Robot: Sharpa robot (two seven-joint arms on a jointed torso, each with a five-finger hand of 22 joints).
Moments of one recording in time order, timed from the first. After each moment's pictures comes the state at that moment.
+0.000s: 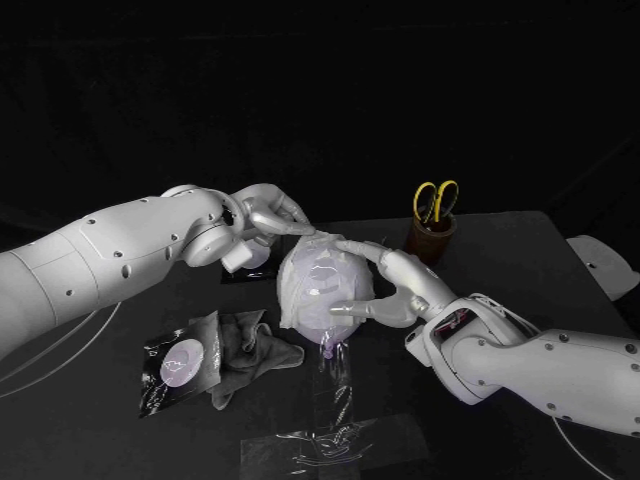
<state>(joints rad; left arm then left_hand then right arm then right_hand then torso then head) 1.37 -0.51 -0.07 1.05 -0.67 0.07 -0.03 1.41 -0.19 0.57 0.16 0.05 1.02 0.07 0.52 0.32 1.26 0.03 1.19 1.00 1.47 -0.06 1.57 1.31 0.08 1.33 0.06 1.45 1.29 1.15 -0.85 -0.19 1.72 -1.18 -0.80 0.08 1.38 -0.12 -0.13 0.29 0.06 0.48 0.16 0.11 0.21 0.49 0.27 0.04 0.04 0.33 0.27 0.06 0.10 0.08 0.18 0.30 0.04 0.18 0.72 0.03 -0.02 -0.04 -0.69</state>
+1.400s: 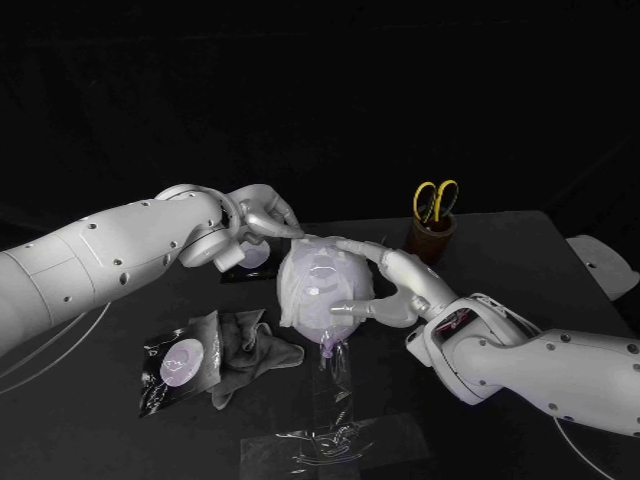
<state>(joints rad) 1.37 -0.52 -0.07 1.06 -0.82 0.03 -0.08 1.32 -0.24 0.69 0.09 0.13 1.02 0.07 0.54 0.37 1.28 0.04 1.22 1.04 1.47 -0.06 1.57 1.31 0.08 1.35 0.06 1.46 1.31 1.15 -0.86 -0.19 1.73 -1.18 -0.80 0.08 1.38 -0.12 -0.13 0.29 0.06 0.48 0.16 0.10 0.21 0.48 0.27 0.04 0.04 0.32 0.27 0.06 0.09 0.08 0.19 0.29 0.04 0.18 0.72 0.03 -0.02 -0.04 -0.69</state>
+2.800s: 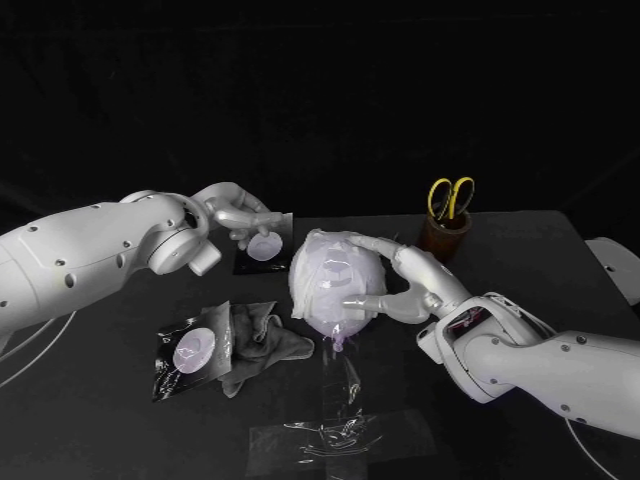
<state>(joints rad) 1.35 -0.75 -0.08 1.25 -0.64 -0.10 -0.08 1.31 -0.17 0.40 0.27 0.10 0.86 0.18 0.35 0.34 0.97 0.11 0.54 0.37 1.28 0.04 1.22 0.98 0.16 0.98 0.13 1.08 0.73 1.14 -0.85 -0.19 1.71 -1.18 -0.80 0.08 1.38 -0.12 -0.13 0.30 0.06 0.48 0.16 0.10 0.21 0.48 0.27 0.04 0.04 0.31 0.27 0.06 0.09 0.08 0.19 0.30 0.04 0.18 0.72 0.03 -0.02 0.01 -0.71</state>
